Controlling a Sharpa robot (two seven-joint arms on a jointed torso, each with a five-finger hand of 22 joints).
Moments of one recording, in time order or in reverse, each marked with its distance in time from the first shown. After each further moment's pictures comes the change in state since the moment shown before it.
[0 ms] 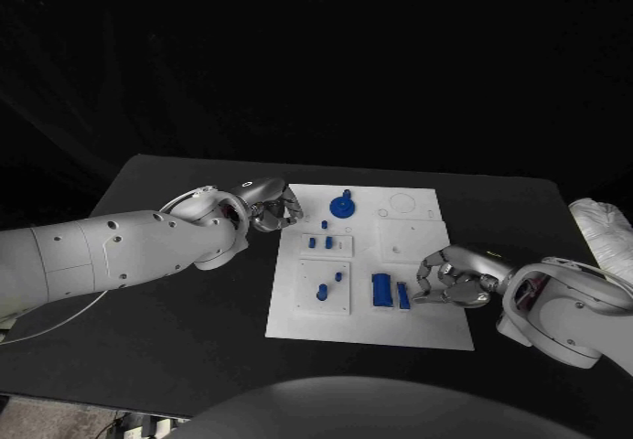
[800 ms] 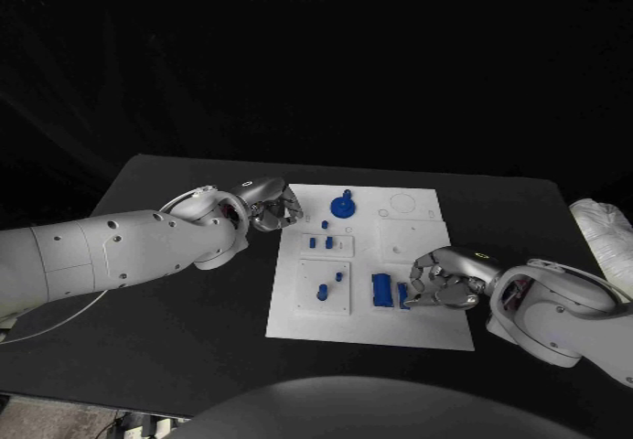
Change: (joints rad) left arm 0.000 -0.002 0.000 0.000 0.000 -0.001 0.001; left_hand 0.000 0.000 0.000 0.000 0.000 0.000 0.000 0.000 0.000 0.000 0.000 0.005 0.000 0.000 0.000 0.000 0.000 0.000 0.000 0.000 0.000 0.000; right arm -0.018 0.049 0.000 -0.032 -0.061 -0.017 -0.015; right_hand -0.034 -0.053 -0.035 0.078 -0.005 -0.010 -0.001 0.074 0.058 0.000 -0.007 0.000 0.000 0.000 0.000 0.000 0.000 0.000 -0.004 -0.004 0.000 0.000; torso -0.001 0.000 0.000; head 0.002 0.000
